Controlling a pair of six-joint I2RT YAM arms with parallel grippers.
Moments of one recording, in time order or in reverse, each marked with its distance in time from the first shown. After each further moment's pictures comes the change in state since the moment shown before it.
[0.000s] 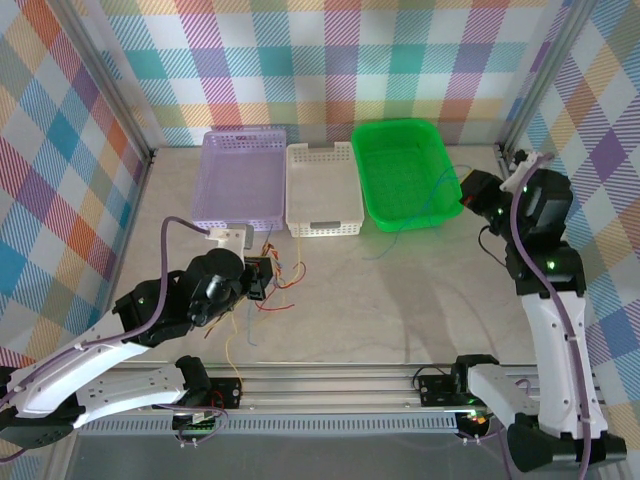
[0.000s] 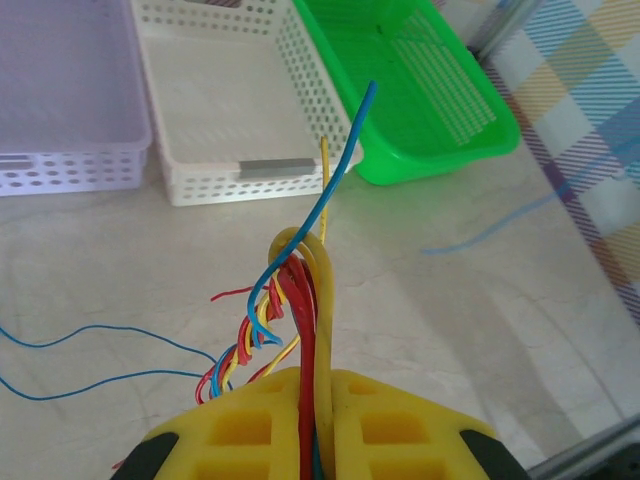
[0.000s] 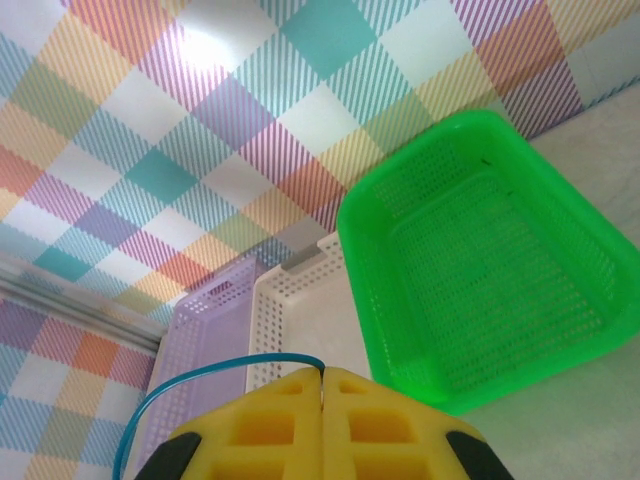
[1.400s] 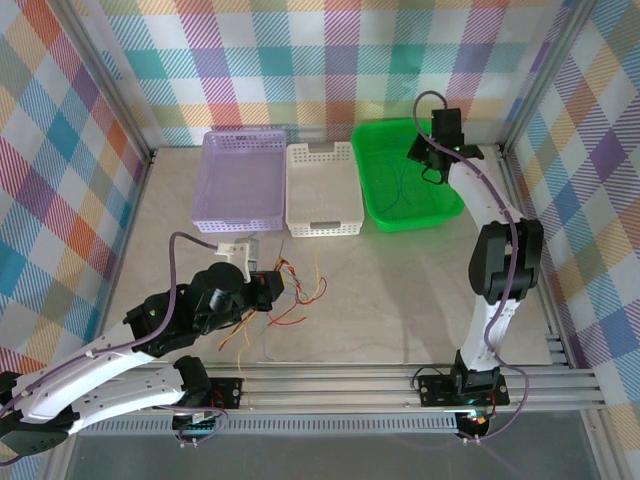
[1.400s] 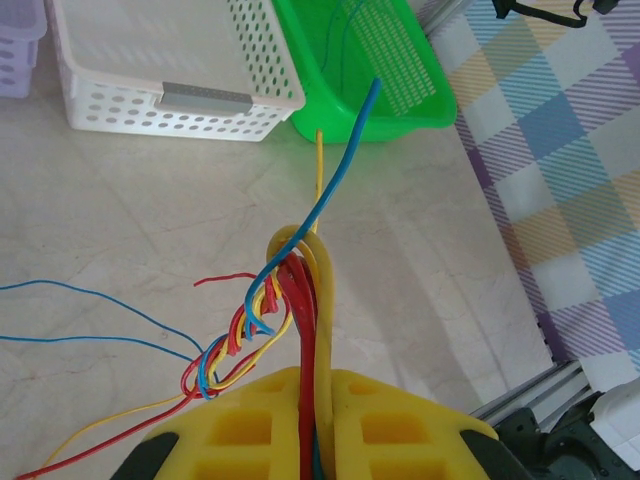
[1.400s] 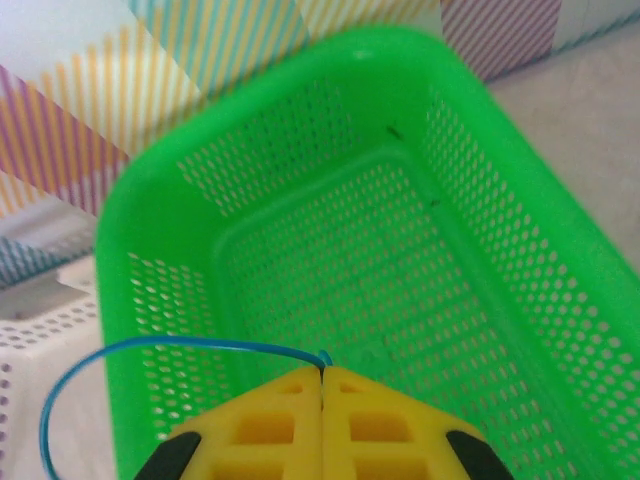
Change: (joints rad) left arm 0.000 -0.091 -0.209 0.179 0.140 -0.153; right arm 0.096 1.007 0.462 0.143 0.236 -0.177
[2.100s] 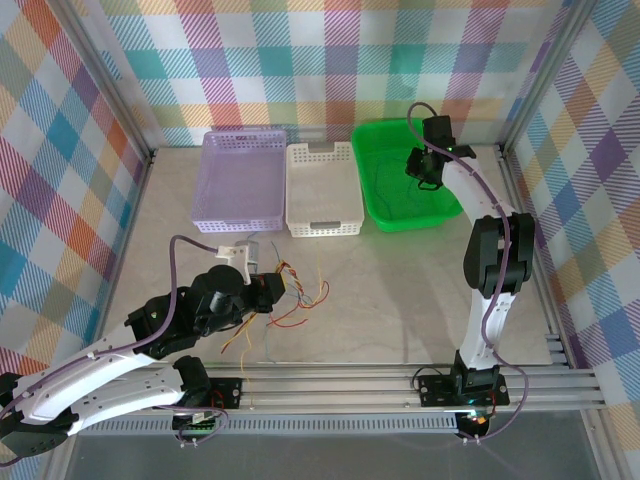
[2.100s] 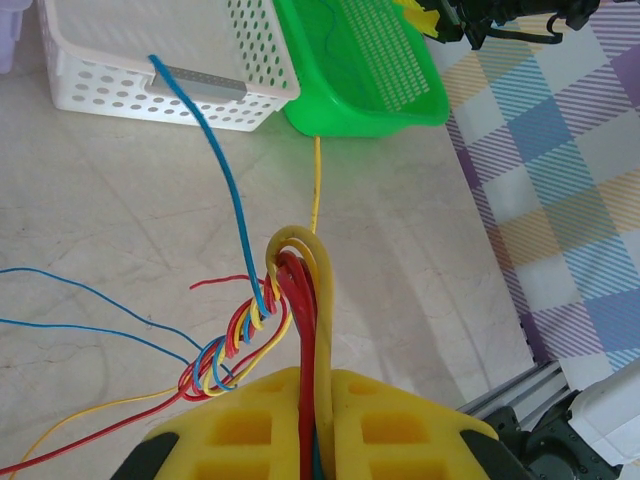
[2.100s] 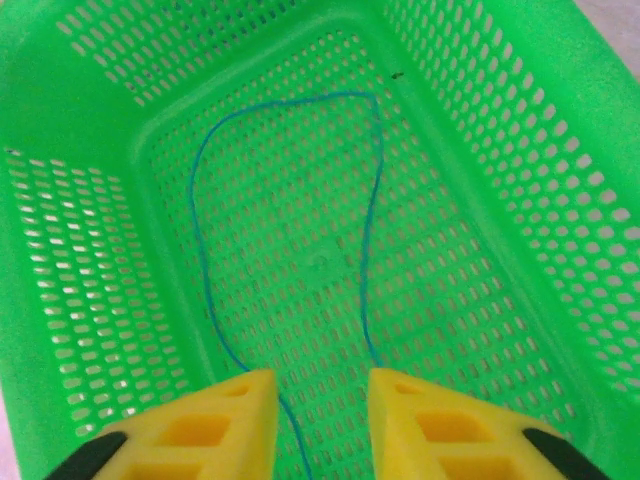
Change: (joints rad) left arm 0.000 -0.016 -0.032 0.031 0.020 -0.037; right arm 0.018 0.049 0.029 -0.183 0.007 0.022
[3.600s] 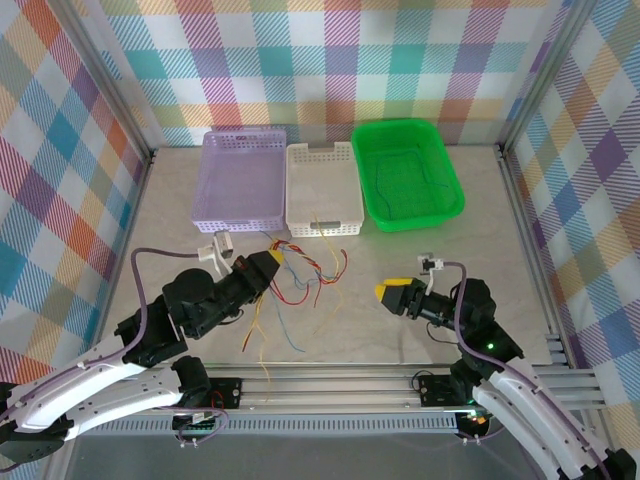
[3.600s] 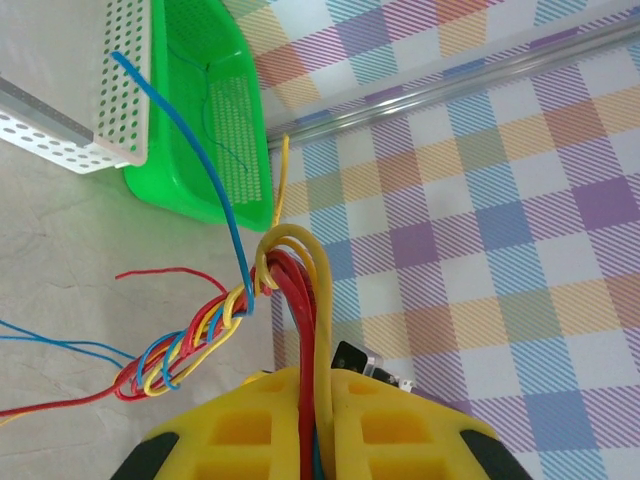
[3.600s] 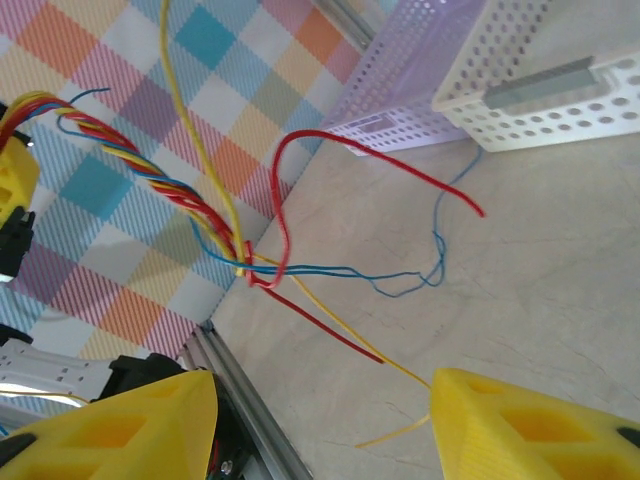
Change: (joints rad) left arm -0.006 -0.095 -0.053 0.311 -0.047 -0.397; right arm 0.366 -1.585 -1.529 0.669 -0.595 0.241
